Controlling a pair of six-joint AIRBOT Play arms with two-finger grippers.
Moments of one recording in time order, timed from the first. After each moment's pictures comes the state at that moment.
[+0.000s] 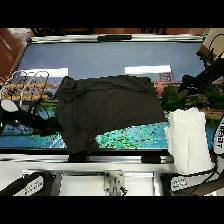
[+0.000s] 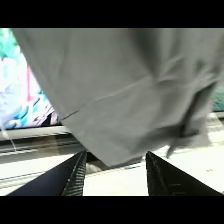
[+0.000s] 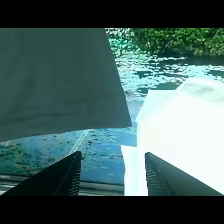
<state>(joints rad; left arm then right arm) 0.16 -1.13 0.79 1.08 -1.40 -1.47 -0.24 -1.66 1.85 -1.34 1.74 1.45</state>
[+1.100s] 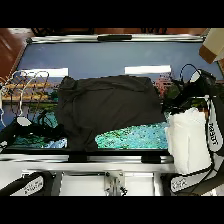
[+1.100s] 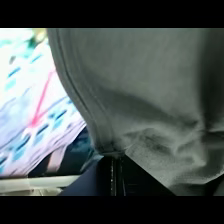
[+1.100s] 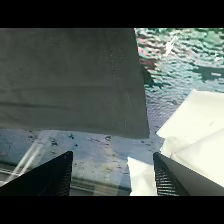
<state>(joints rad) 0.16 -1.17 0.53 1.00 -1.02 -1.46 -0.16 -1.71 1.46 -1.36 1.56 1.37</state>
